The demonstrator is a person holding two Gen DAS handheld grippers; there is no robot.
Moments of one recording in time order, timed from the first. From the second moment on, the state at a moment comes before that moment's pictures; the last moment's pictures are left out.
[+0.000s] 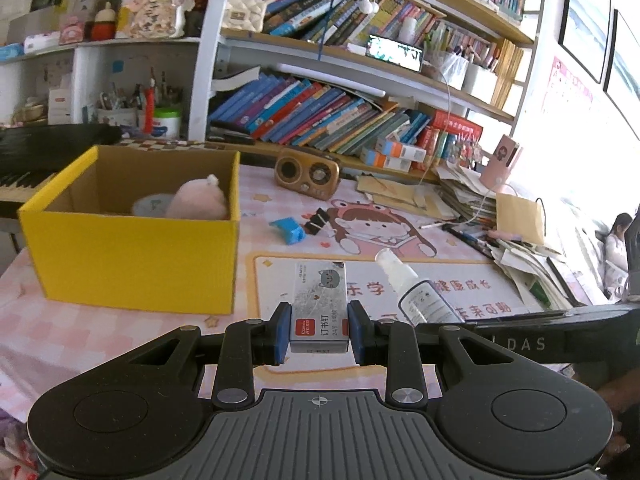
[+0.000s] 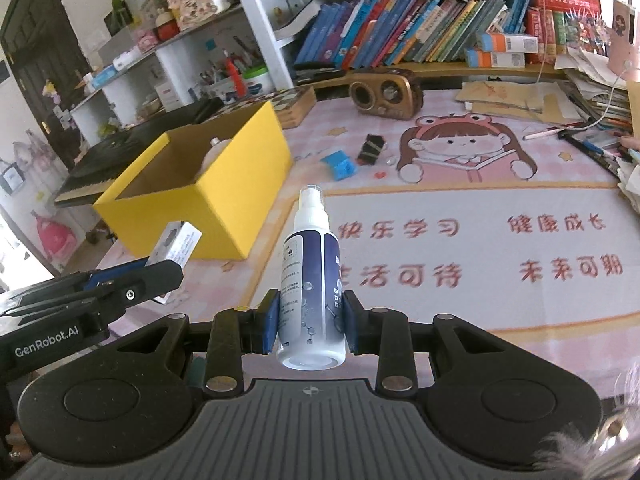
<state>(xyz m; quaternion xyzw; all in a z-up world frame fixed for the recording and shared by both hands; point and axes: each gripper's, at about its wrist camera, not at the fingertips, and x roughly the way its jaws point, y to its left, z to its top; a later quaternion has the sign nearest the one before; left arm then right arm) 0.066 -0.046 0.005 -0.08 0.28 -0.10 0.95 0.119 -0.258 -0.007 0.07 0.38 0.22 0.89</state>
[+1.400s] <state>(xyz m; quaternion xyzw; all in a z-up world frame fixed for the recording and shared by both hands) -0.001 0.044 0.002 -0.12 0.26 -0.03 0.96 0.065 -0.141 -0.006 0.00 0.39 0.32 0.87</state>
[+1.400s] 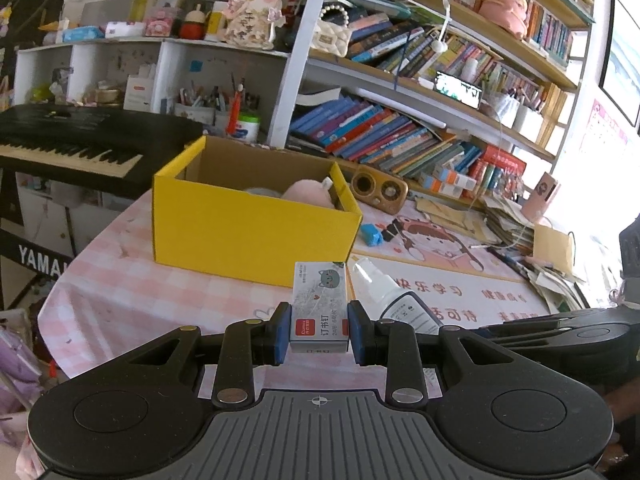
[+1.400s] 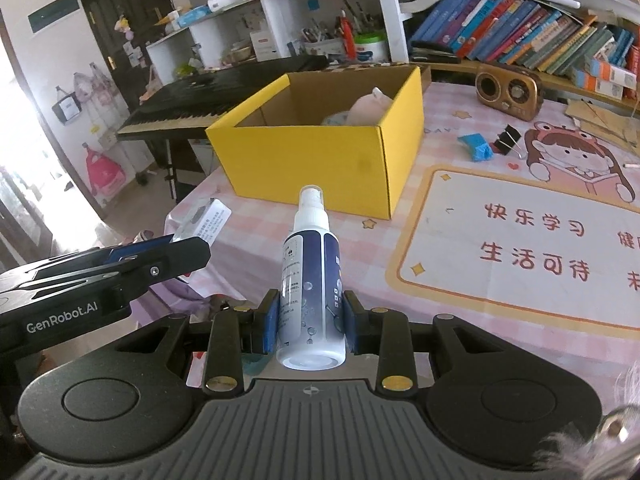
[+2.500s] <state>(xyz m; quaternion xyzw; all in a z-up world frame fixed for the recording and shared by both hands) 0.092 0.090 0.029 -0.13 0.20 0.06 0.97 0.189 -0.087 0.038 0.01 0.34 0.39 0.86</state>
